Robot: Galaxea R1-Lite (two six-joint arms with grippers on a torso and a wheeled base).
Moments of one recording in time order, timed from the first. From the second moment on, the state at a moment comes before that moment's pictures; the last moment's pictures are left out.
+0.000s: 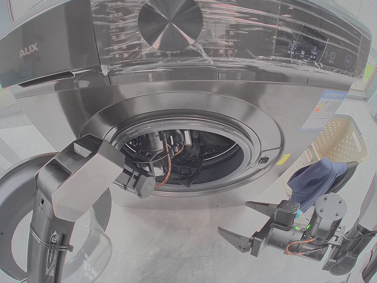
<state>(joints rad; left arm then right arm) -0.51 2.46 -1.50 -1.09 0.17 -0.09 0.80 1.87 -0.15 -1.54 0.00 0.11</state>
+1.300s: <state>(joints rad) -0.54 2.42 -1.47 -1.04 0.18 -0.11 0.79 1.87 -0.16 -1.54 -0.02 0.11</state>
